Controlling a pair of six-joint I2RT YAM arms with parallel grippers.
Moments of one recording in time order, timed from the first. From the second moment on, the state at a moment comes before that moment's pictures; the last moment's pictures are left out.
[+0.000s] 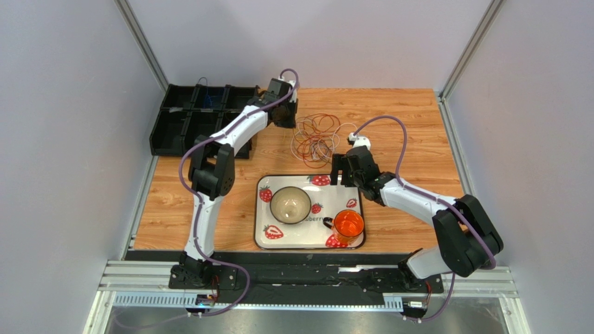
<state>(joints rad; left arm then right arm) -0.45 2.27 1.97 -0.51 0.12 -0.22 0.55 1.43 0.74 -0.03 0.19 0.44</state>
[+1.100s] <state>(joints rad) -0.45 1.68 1.96 -0.42 0.19 -0.30 0.55 1.42 0.74 -0.02 0.19 0.44</state>
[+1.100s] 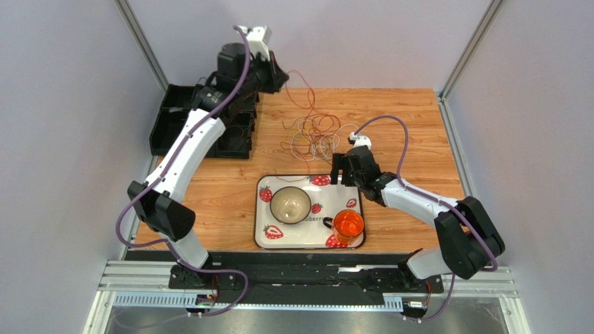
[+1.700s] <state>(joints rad) -0.44 1.57 1.31 -0.51 -0.04 -0.31 0.55 1.42 0.74 -0.02 0.19 0.44</state>
